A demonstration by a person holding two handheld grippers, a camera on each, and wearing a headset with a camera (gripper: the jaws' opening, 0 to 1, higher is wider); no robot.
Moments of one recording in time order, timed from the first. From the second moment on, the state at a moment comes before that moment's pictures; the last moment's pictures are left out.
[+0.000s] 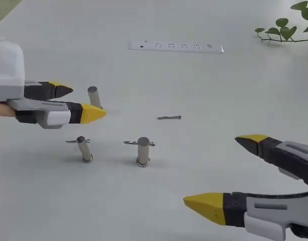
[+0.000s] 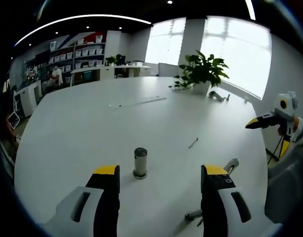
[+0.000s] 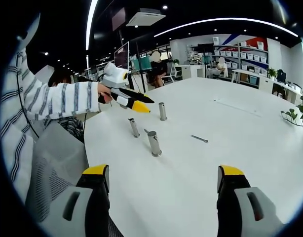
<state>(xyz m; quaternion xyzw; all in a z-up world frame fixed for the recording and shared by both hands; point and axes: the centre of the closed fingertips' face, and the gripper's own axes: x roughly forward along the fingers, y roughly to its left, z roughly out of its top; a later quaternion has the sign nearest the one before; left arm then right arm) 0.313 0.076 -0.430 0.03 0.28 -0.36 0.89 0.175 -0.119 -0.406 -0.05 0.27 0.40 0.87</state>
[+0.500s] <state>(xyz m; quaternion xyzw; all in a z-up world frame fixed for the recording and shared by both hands) 0.336 0.077 -0.474 0.09 0.31 -0.35 0.88 0.175 -0.137 -0.400 -0.06 0.27 0.38 0.88</state>
